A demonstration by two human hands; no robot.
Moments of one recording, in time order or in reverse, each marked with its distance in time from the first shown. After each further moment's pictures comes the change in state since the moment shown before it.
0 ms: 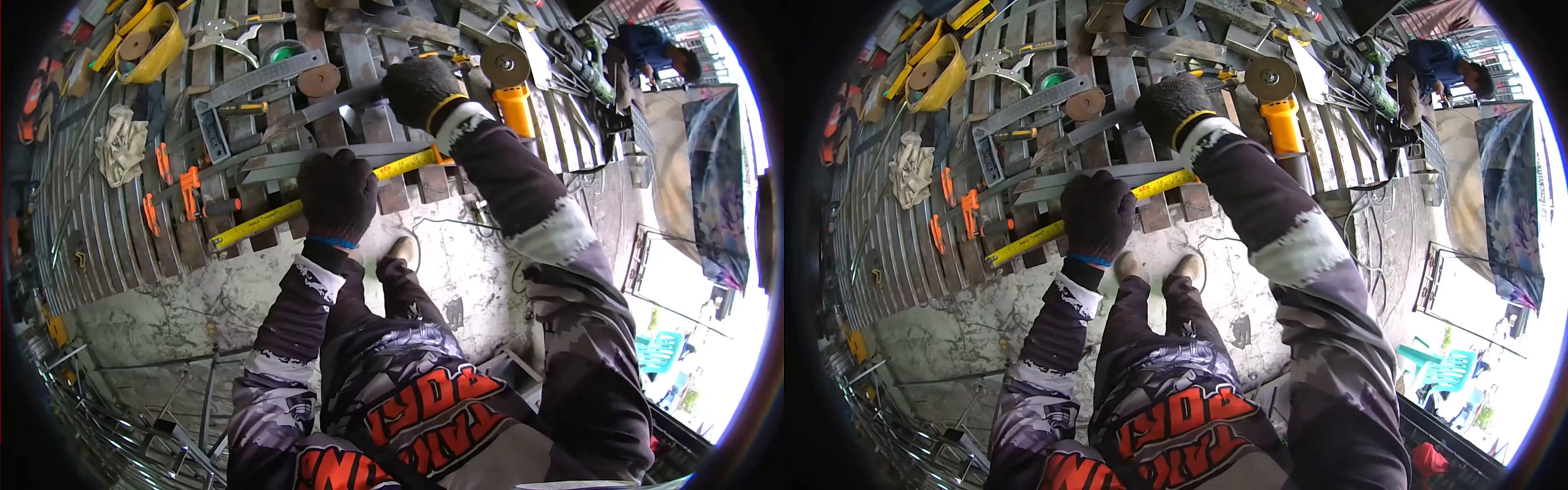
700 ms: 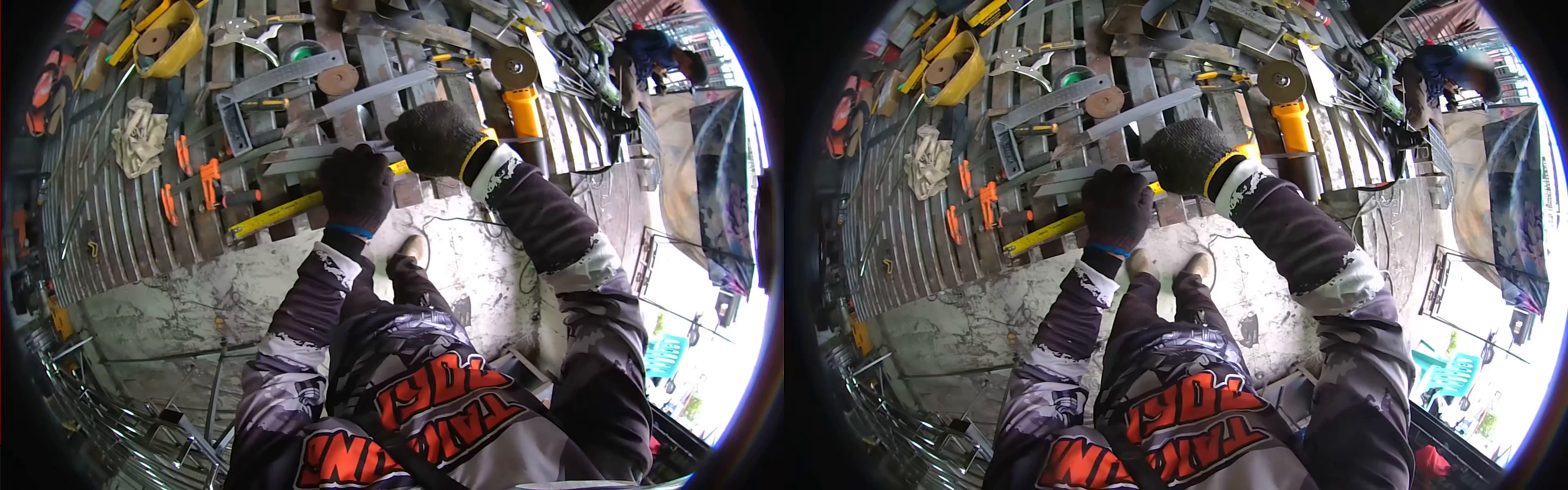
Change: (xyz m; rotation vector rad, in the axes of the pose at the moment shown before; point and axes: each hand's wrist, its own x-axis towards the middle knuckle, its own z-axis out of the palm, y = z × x) left_hand 0.001 0.000 0.002 0.071 -0.031 -0.001; right_hand -0.050 -0.034 -0.020 0.168 -0.208 -0.150
